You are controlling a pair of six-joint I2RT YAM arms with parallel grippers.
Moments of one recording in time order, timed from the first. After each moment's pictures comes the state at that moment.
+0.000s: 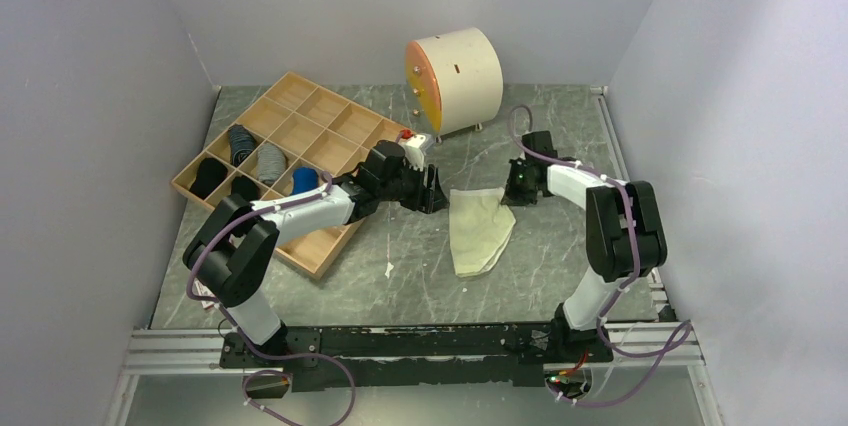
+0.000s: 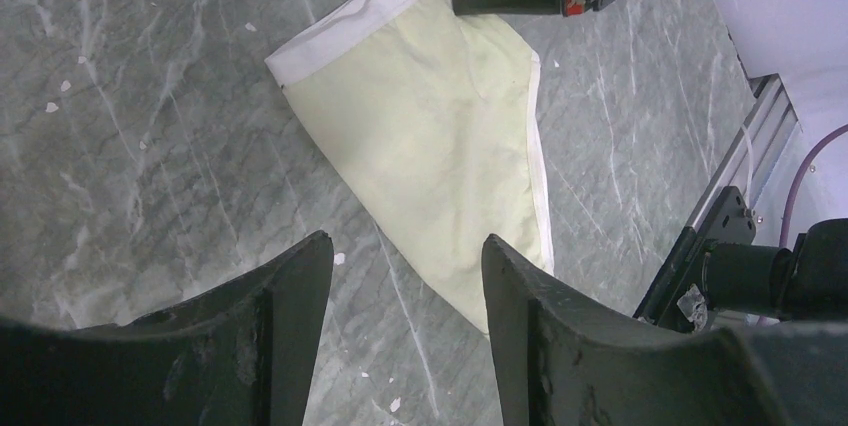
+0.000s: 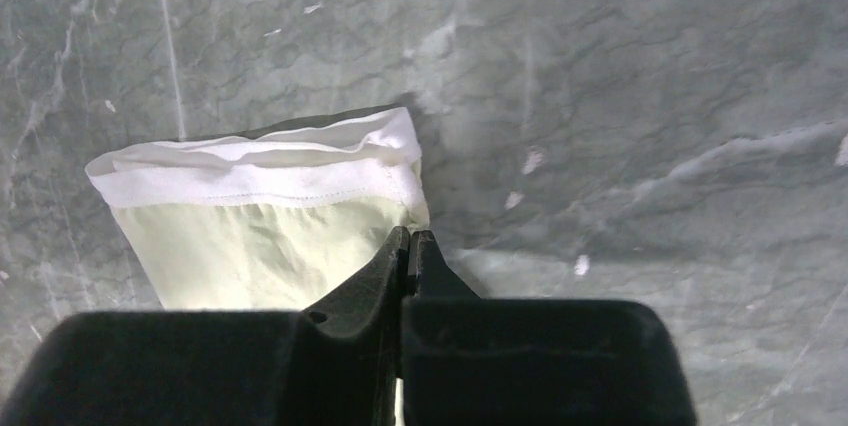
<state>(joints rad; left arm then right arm) -0.71 1.66 1.01 0.11 0.33 -0.44 0.12 1.72 0.96 -0.32 -0.17 0.39</state>
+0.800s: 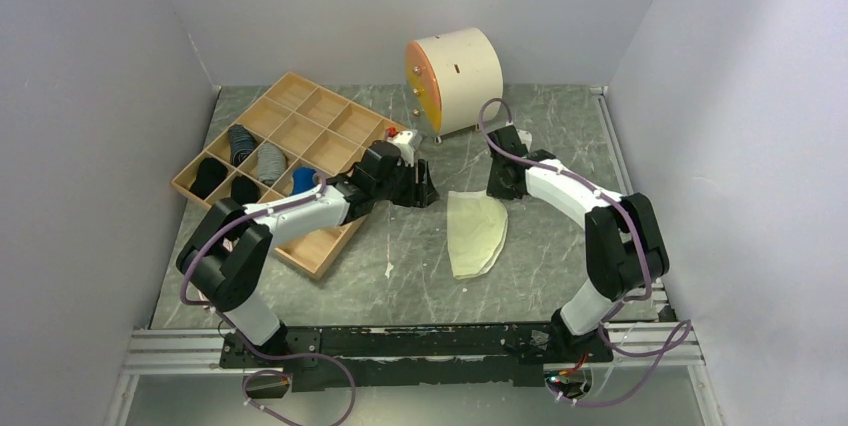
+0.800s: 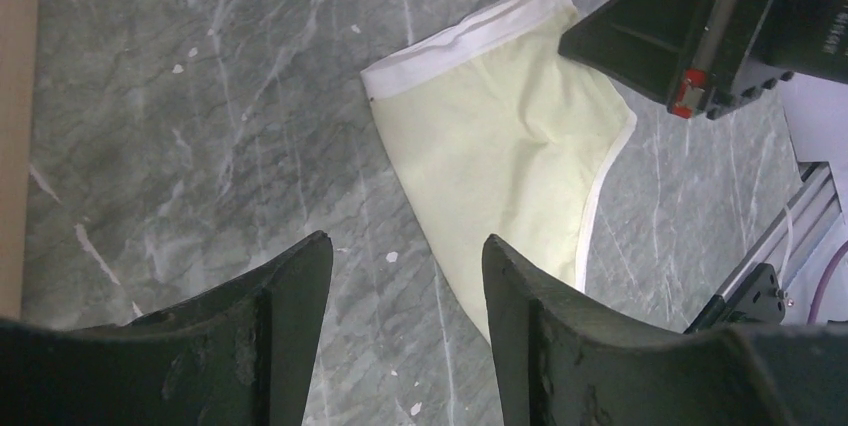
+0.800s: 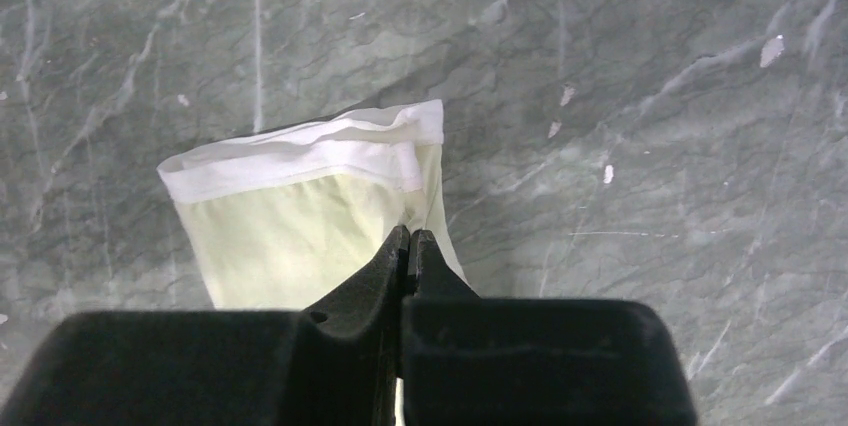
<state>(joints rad) -0.70 1.63 1.00 0.07 0.17 -0.51 0.37 1.62 1.06 -0.49 0.23 0.55</state>
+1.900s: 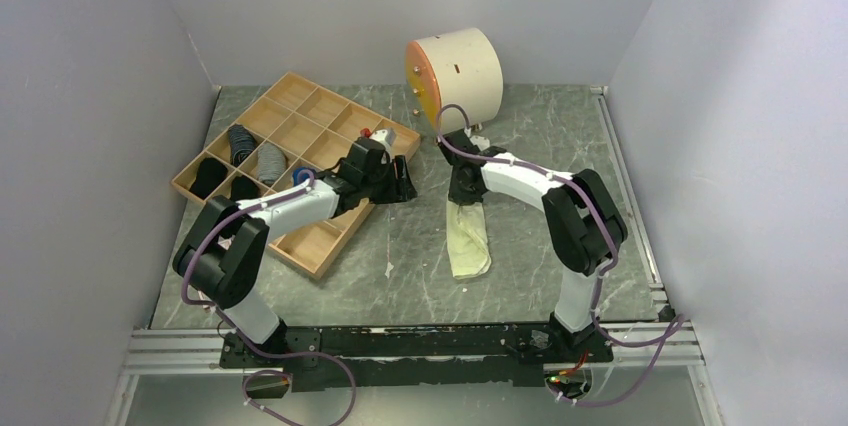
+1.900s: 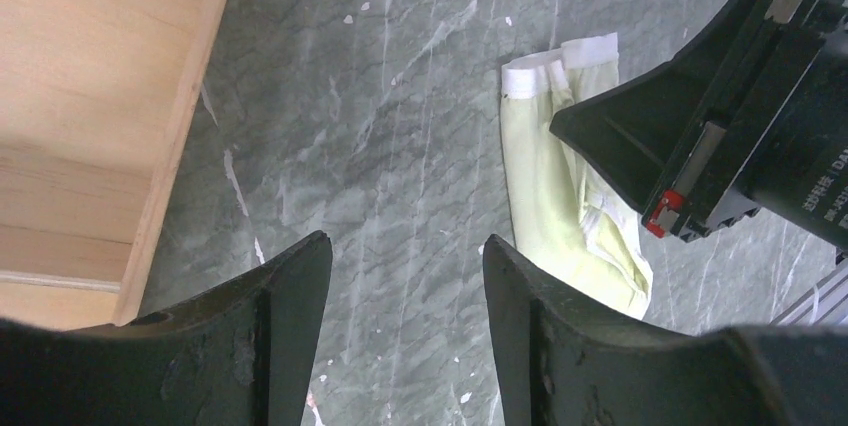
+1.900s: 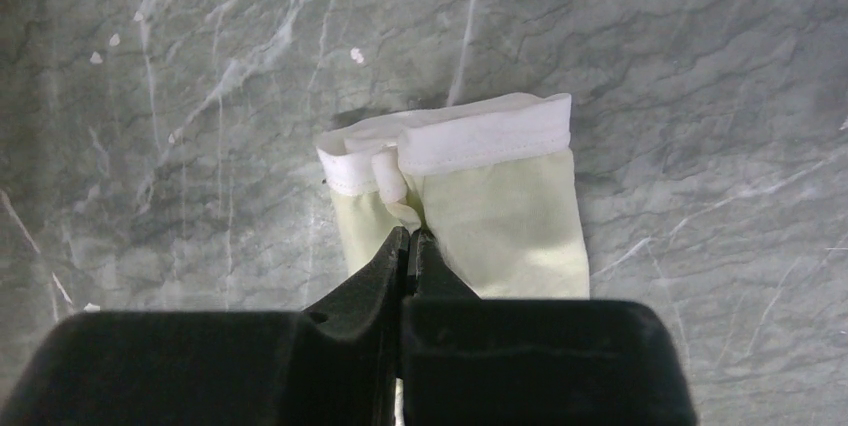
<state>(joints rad) -0.60 1.63 0.98 -0.05 0.11 -0.60 0.58 1.86 1.24 -0.54 0.24 0.72</state>
